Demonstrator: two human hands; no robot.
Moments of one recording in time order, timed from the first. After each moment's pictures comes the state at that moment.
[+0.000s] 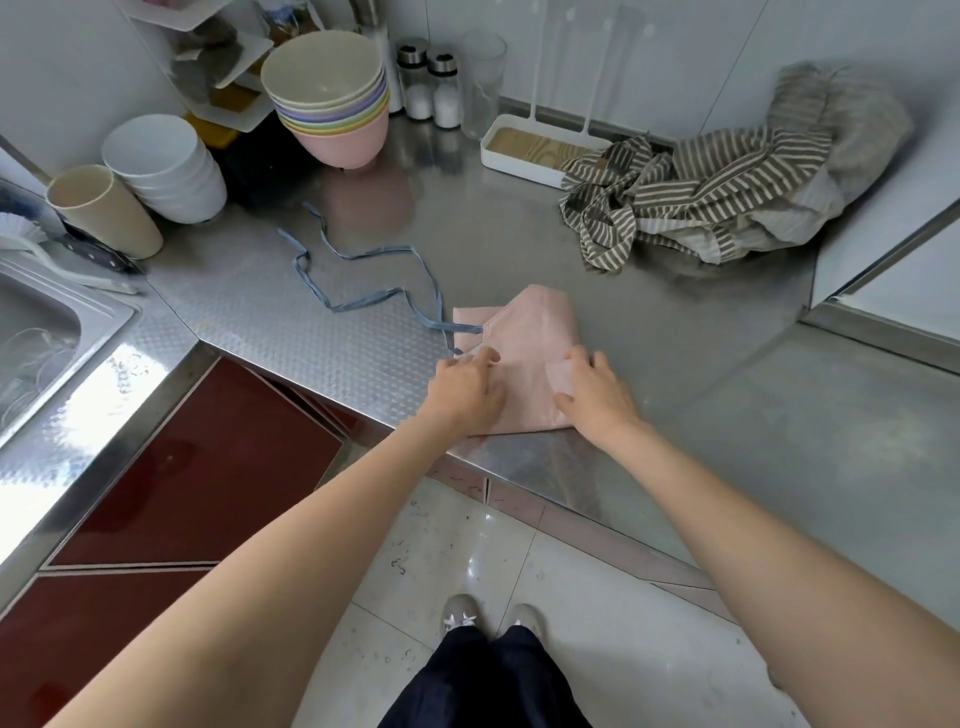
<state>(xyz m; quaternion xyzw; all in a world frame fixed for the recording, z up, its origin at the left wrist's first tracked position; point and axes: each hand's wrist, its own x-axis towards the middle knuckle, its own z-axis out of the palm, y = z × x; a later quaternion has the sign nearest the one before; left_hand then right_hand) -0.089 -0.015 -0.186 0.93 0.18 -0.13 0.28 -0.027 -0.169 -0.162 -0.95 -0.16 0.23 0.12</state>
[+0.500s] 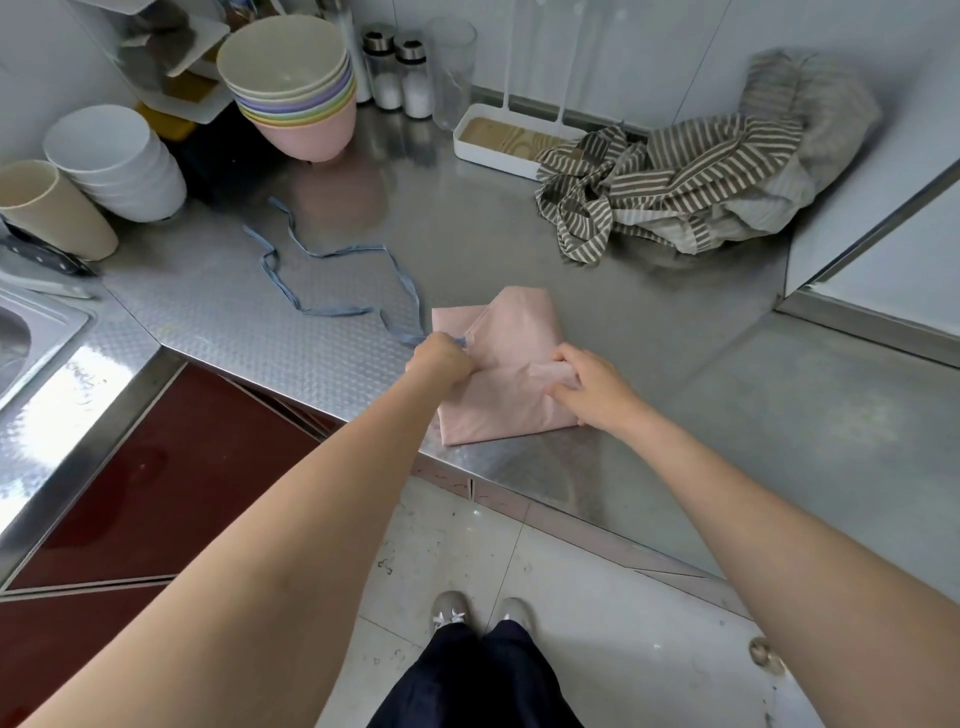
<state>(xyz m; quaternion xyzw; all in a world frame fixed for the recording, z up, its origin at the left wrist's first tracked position) -0.045 -0.009 -0.168 0.82 0.38 -0.21 0.38 -0.015 -0.190 -0.155 -0.91 -0.21 0.24 0.25</state>
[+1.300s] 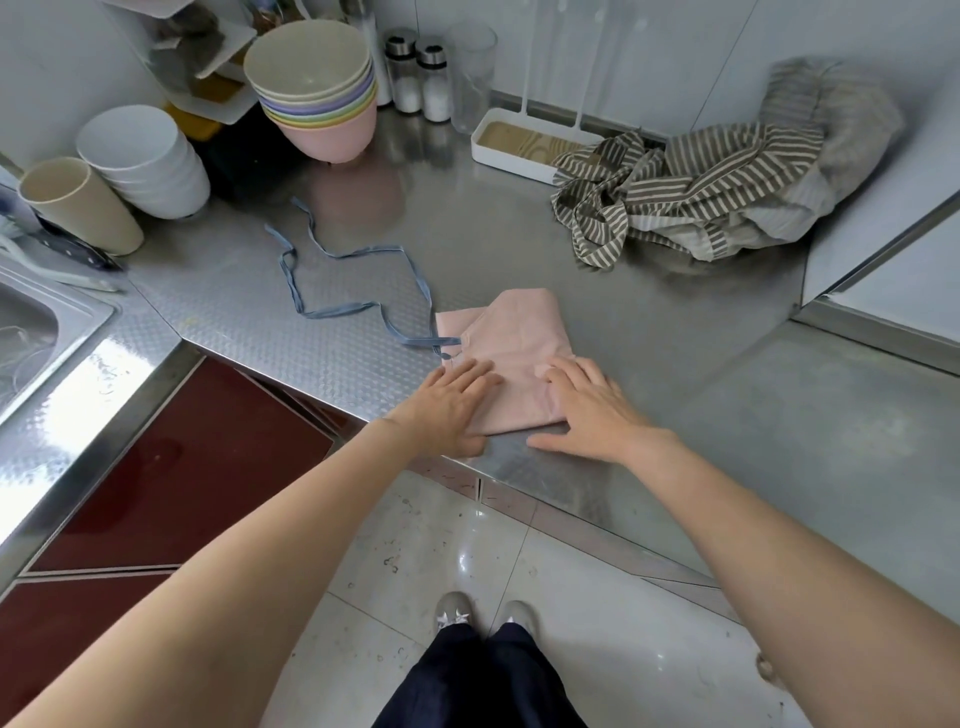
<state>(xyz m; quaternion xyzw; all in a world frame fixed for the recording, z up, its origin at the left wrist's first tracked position) -0.106 0.002 -0.188 0.97 -0.06 -0.21 0.06 -0.026 -0.192 -0.169 -0.90 -0.38 0.21 0.03</state>
